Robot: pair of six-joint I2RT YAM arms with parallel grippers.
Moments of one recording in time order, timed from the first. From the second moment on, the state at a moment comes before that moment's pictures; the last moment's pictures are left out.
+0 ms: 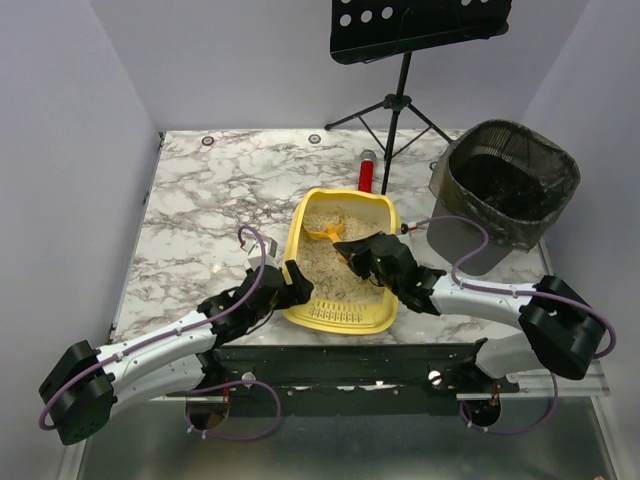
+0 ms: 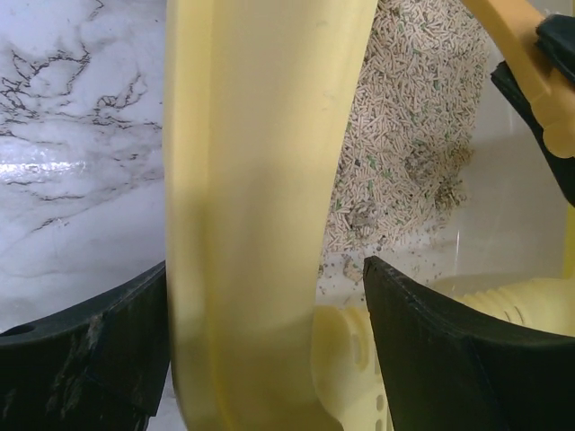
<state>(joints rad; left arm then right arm) -0.89 0.89 0.37 -0.09 -0.31 -0.89 0.86 1.37 0.62 0.27 0.33 1.59</state>
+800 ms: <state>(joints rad) -0.89 0.80 0.40 -0.15 -0.31 -0.90 0.86 1.42 0.46 0.55 0.30 1.50</state>
